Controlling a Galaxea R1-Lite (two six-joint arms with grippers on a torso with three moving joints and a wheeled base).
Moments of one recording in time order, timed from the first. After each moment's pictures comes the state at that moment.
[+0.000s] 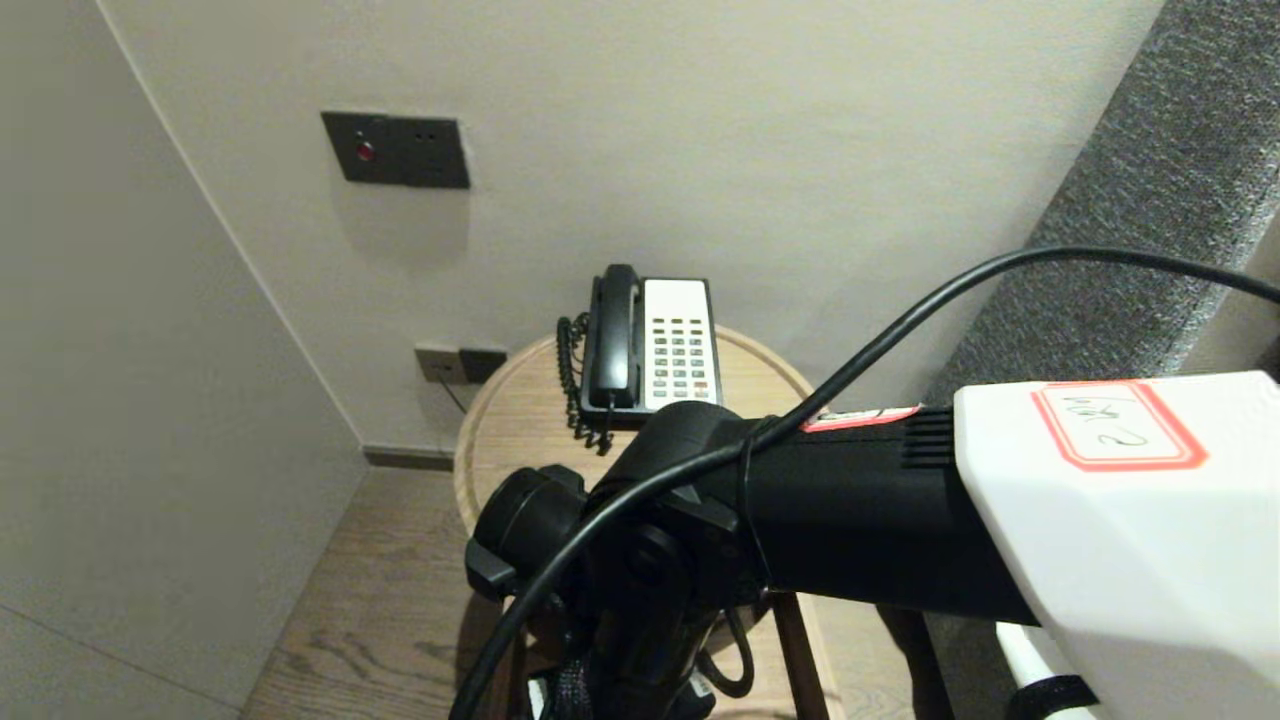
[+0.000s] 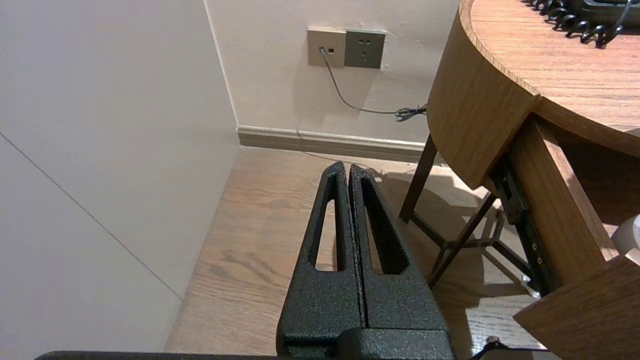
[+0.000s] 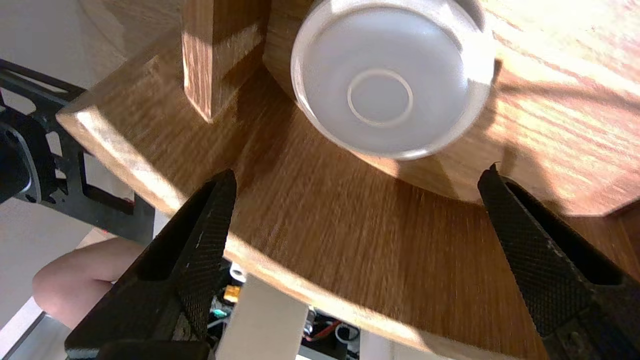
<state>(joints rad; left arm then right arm) 0.01 0.00 0.00 -0.01 0.01 0.00 1.06 2.24 -1.91 0.98 0.13 0.67</state>
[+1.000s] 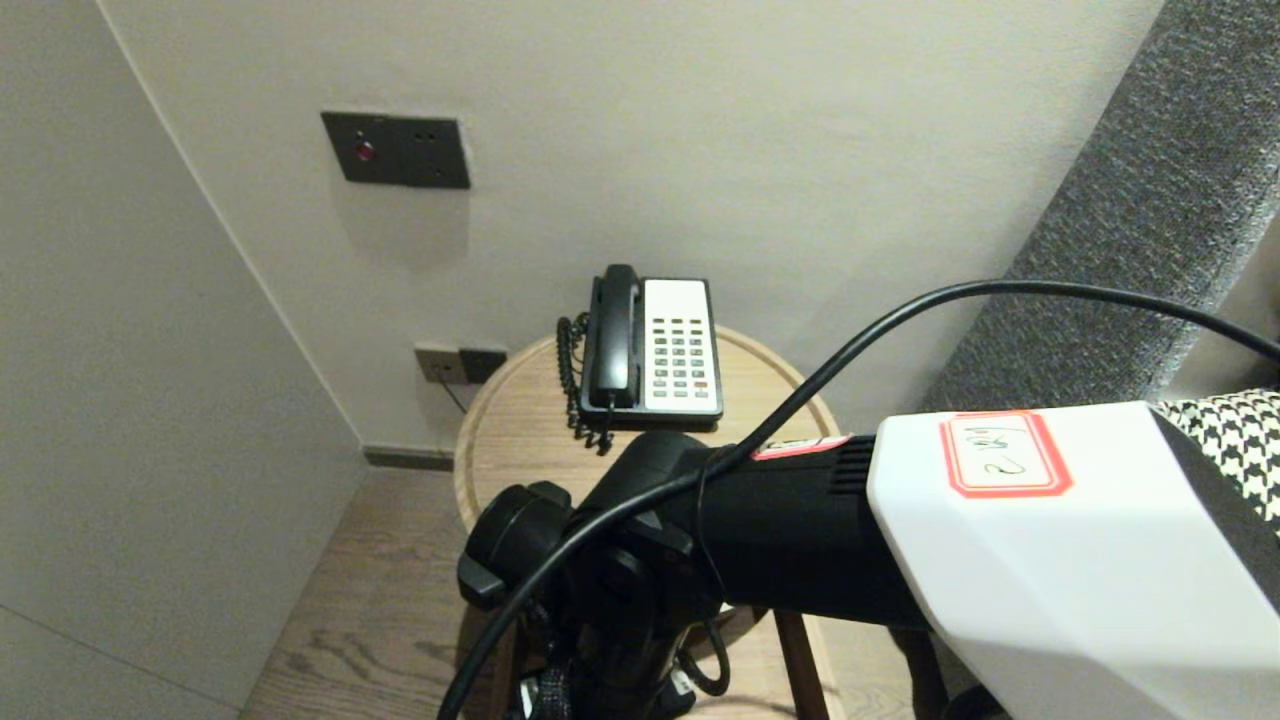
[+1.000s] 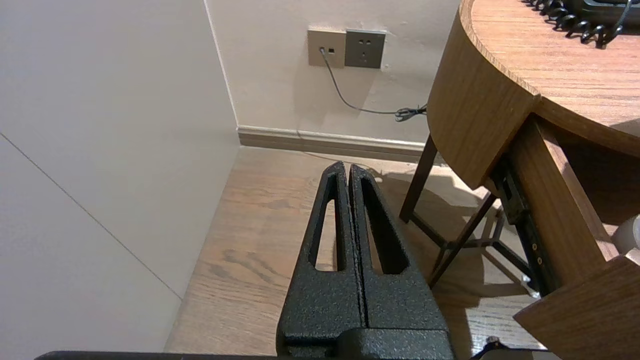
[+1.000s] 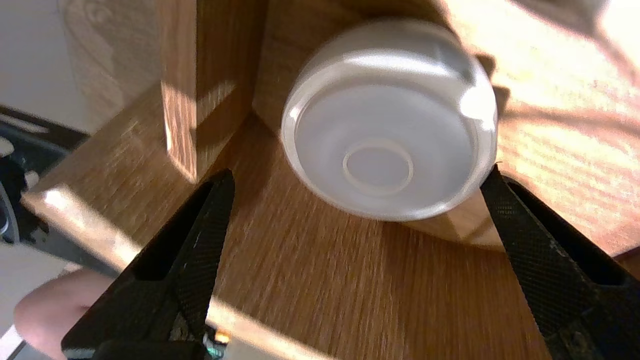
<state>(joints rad) 0.01 0.00 0.00 -0.01 0.01 0.00 1.05 2.30 -1.91 0.91 0.09 0.67</state>
